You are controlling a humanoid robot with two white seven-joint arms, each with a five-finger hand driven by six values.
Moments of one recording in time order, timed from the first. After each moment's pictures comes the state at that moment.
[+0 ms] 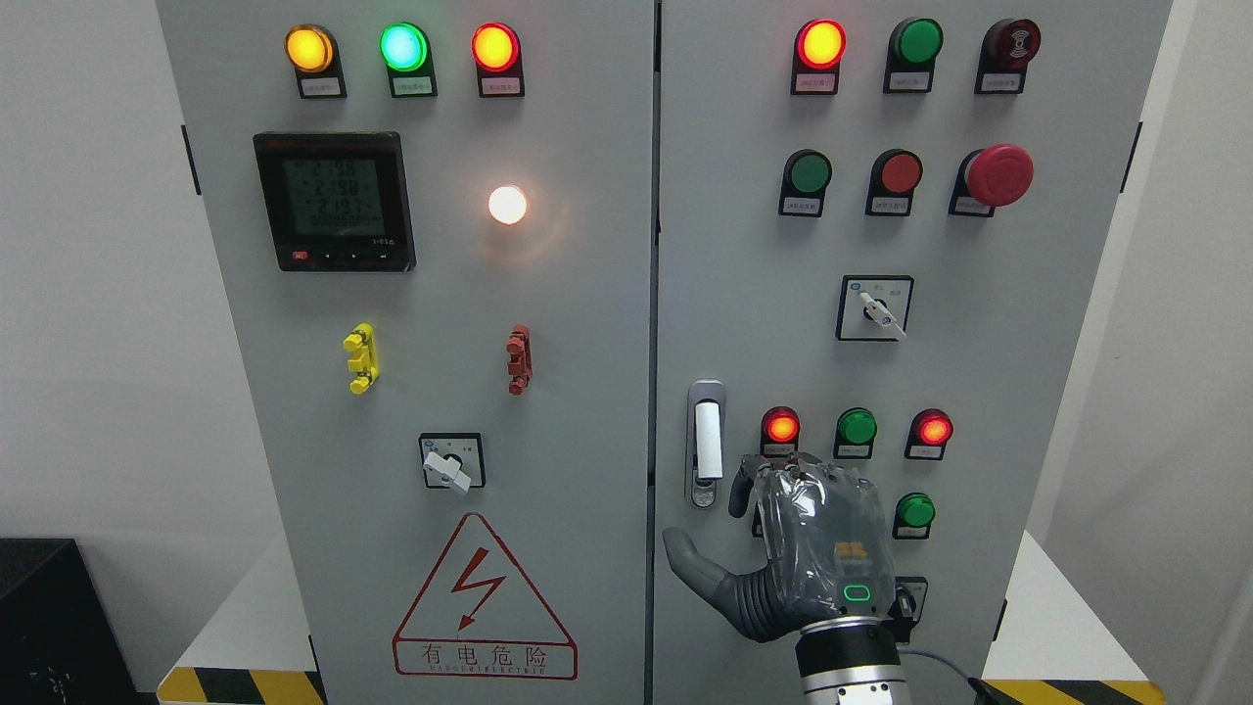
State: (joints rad) left arm 0.05 -0.10 -0.16 -0.05 0.12 -0.03 -0.03; right arm -0.39 0.13 0.29 -1.91 1.36 0.25 0.08
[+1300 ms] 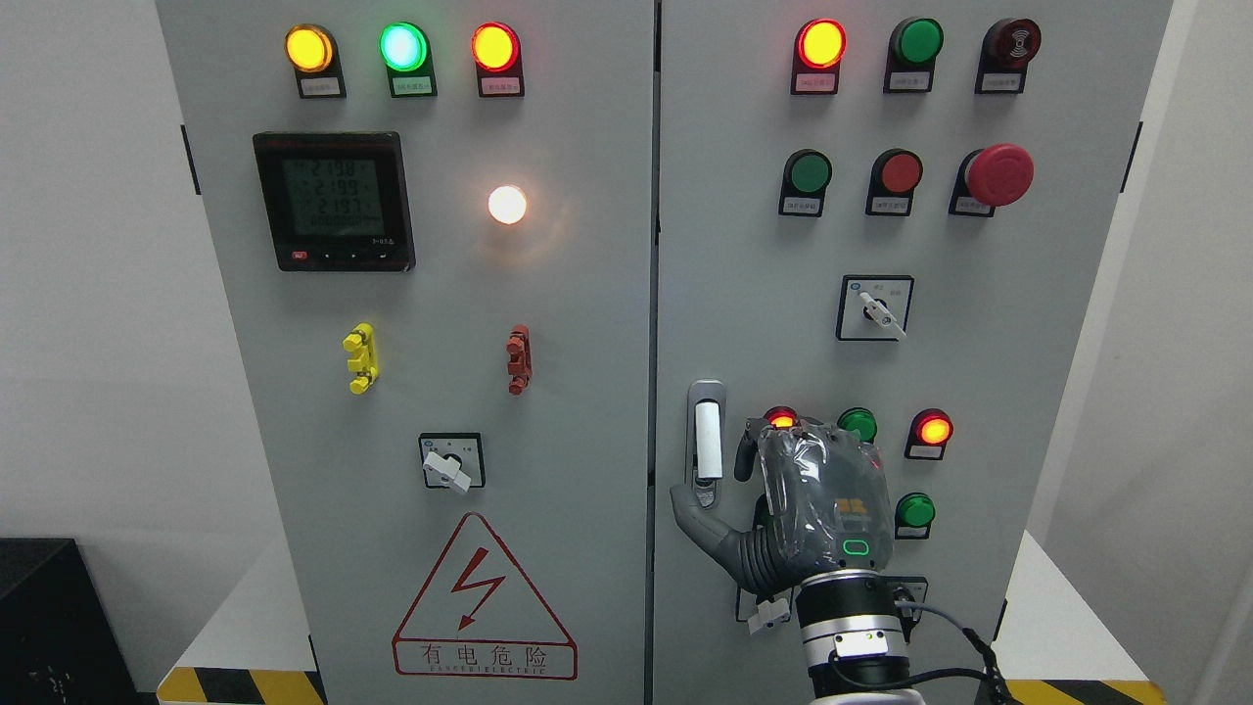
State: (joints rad) left arm 0.05 -0.10 -0.16 -0.05 0.12 -0.03 -0.03; right arm -0.46 0.13 0.27 -1.84 1.36 0.26 0.09
